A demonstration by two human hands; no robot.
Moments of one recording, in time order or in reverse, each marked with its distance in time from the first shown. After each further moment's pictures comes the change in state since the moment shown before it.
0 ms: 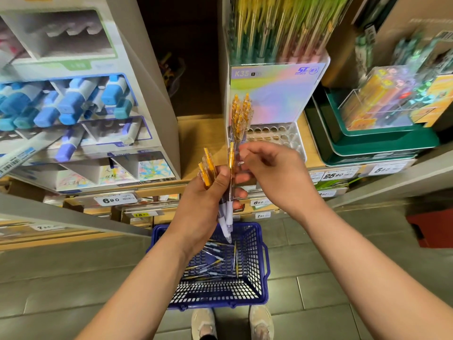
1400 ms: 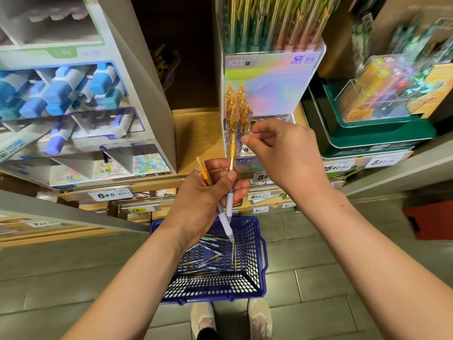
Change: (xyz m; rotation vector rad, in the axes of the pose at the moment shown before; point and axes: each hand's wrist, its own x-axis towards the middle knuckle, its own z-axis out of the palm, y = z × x) left_hand 0.000 0.001 0.005 -0.179 -0.014 -0.071; right_hand 0.008 -0.012 -0.017 -0.446 0.242 -0.283
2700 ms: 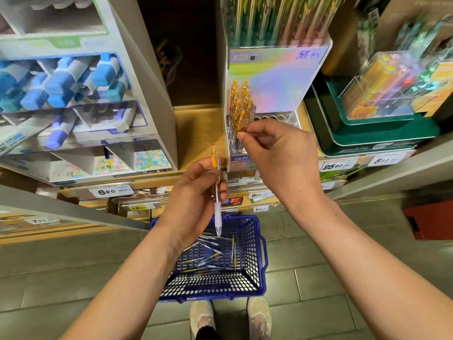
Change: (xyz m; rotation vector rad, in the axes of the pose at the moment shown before) left_hand -0.001 -0.005 -0.016 -0.098 0.034 -0.007; right_hand -0.014 -0.010 0.018 0.164 0.145 -0.077
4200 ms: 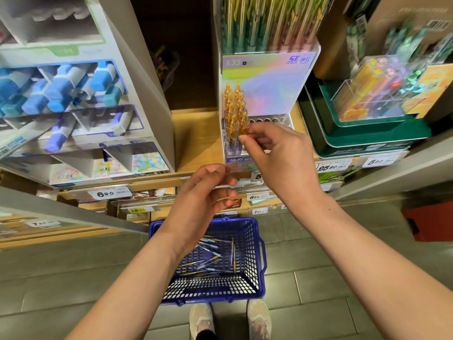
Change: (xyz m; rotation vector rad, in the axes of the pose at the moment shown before) left_hand -0.011 0.000 0.012 0.147 -0.038 -0.022; right_hand 0.003 0.023 -0.009 -0.127 0.037 -0.217
